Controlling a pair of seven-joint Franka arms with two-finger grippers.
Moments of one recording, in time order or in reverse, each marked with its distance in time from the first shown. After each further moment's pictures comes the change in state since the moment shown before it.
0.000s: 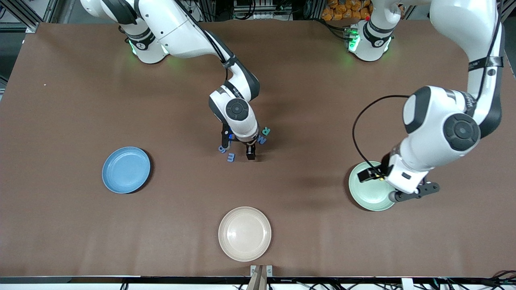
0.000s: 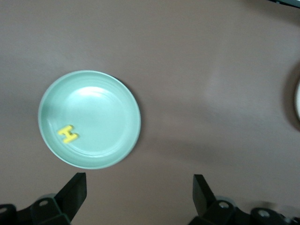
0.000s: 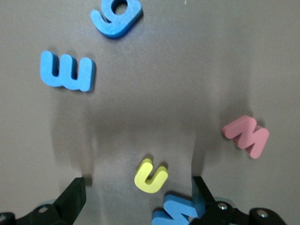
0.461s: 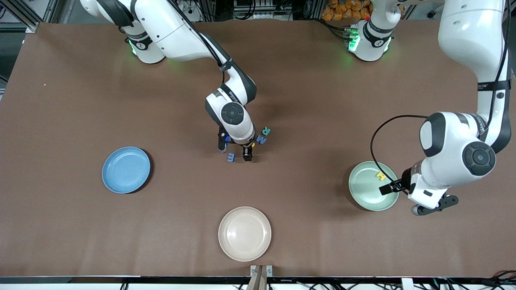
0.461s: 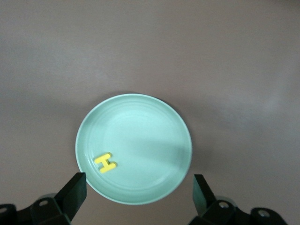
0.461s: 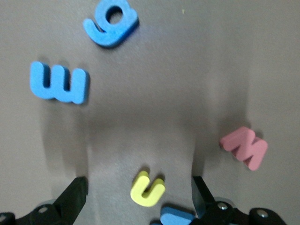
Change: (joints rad) left arm 0.054 0.084 0.089 0.001 0.001 0.056 0.120; right arm -0.035 0.001 0.038 -0.015 0.007 0.000 -0.016
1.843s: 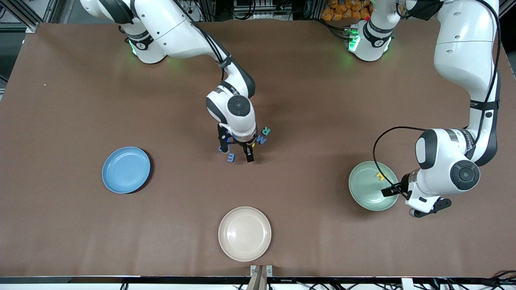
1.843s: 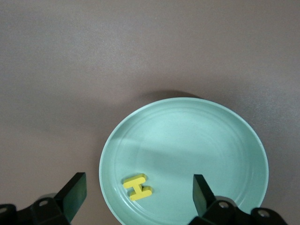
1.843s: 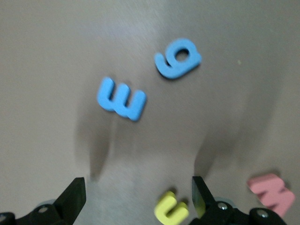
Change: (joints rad) left arm 0.049 0.151 0.037 -0.011 0.029 0.059 0.004; right arm -0.022 -0.016 -0.007 -0.002 -0.180 0.021 -0.084
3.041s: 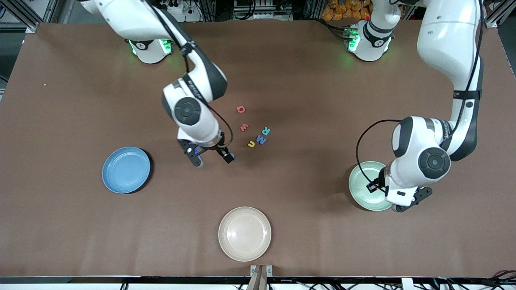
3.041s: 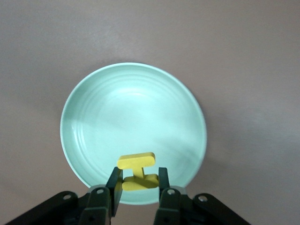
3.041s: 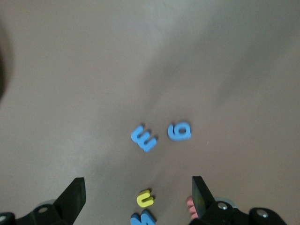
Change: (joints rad) left arm -0.117 -0.049 0.010 -0.026 0.018 -0.036 -0.262; right arm -0.152 -0.205 0.052 -0.046 0.135 -0.217 -0.556
